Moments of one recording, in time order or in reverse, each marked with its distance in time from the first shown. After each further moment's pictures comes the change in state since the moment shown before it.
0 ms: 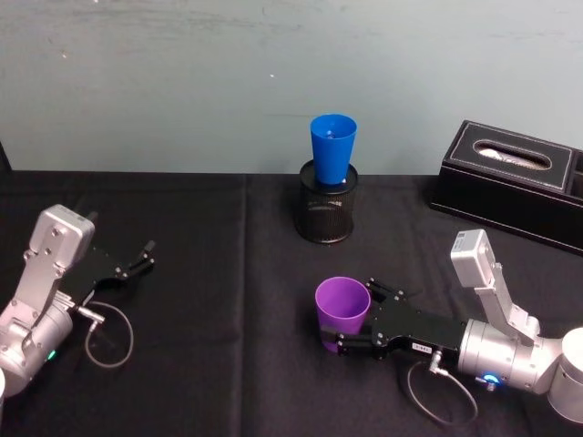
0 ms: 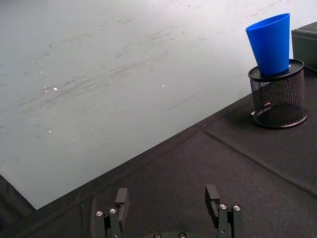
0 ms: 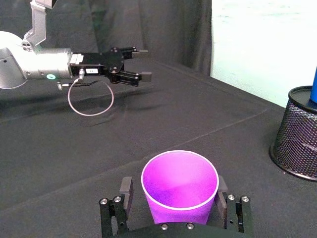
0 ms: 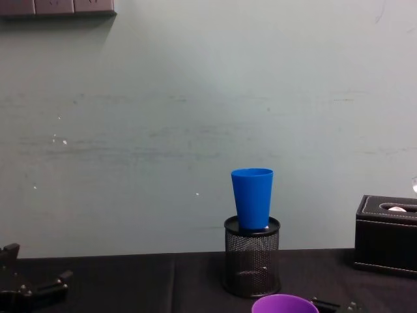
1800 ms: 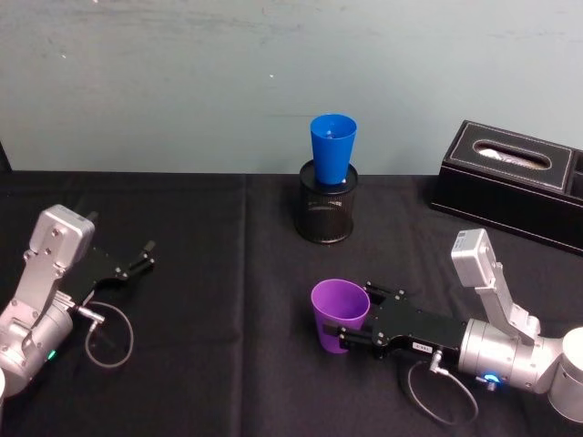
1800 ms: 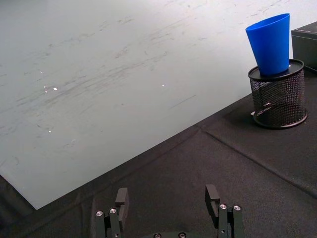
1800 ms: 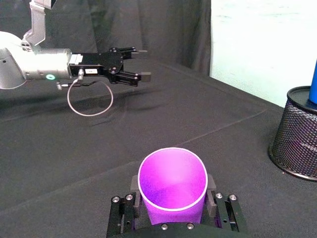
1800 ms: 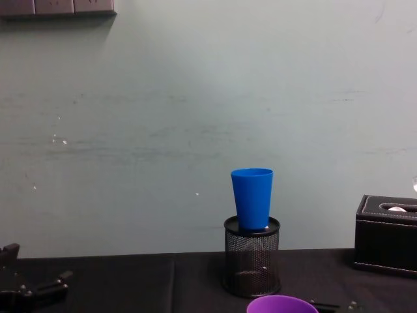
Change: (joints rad) left arm 0.000 0.000 0.000 0.000 0.000 0.000 0.000; right arm 0.000 0.002 0.000 -0.002 0.001 0.001 -0.002
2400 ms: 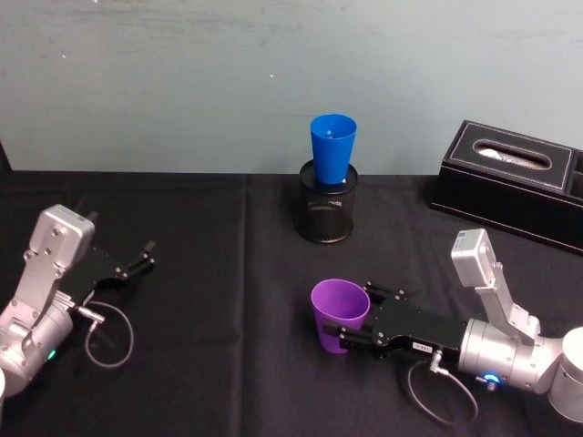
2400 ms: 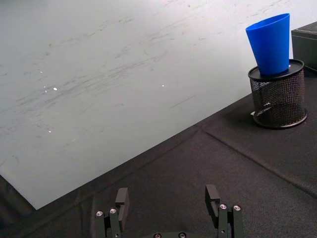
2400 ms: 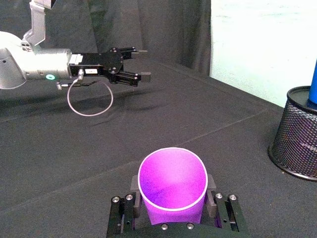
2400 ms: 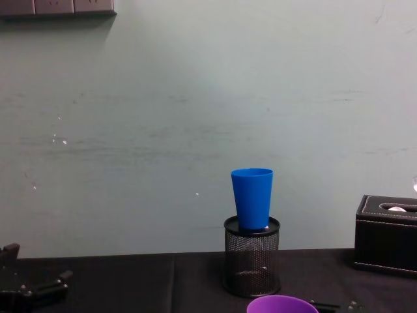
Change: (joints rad) left arm 0.000 0.000 0.000 0.000 0.000 0.000 0.000; right arm 0.000 0.000 0.000 0.000 0.000 0.000 0.000
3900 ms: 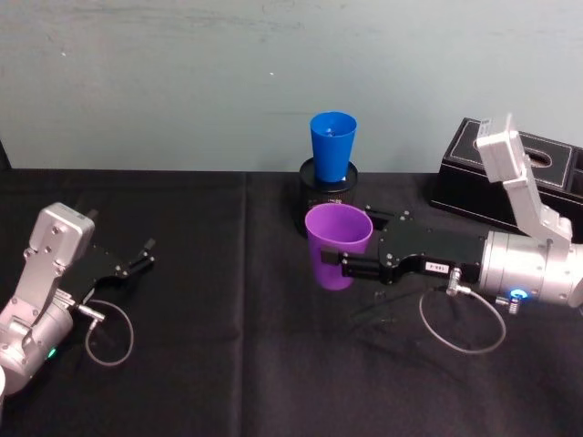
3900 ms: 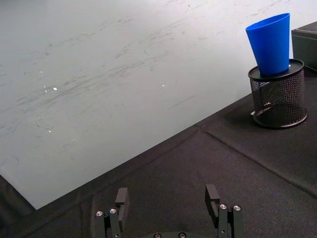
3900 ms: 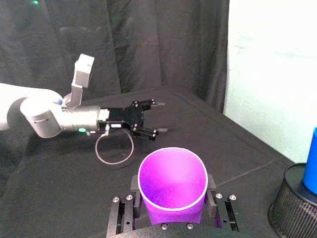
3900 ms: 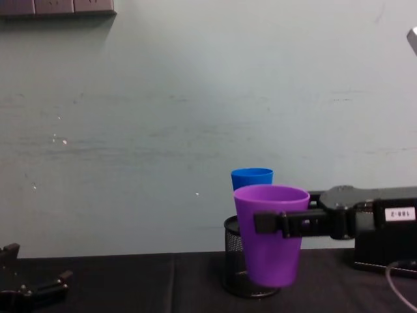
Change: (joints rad) left arm 0.000 0.000 0.000 0.000 0.000 0.000 0.000; right arm 0.104 0.126 -0.002 -0.283 0.136 0.279 0.012
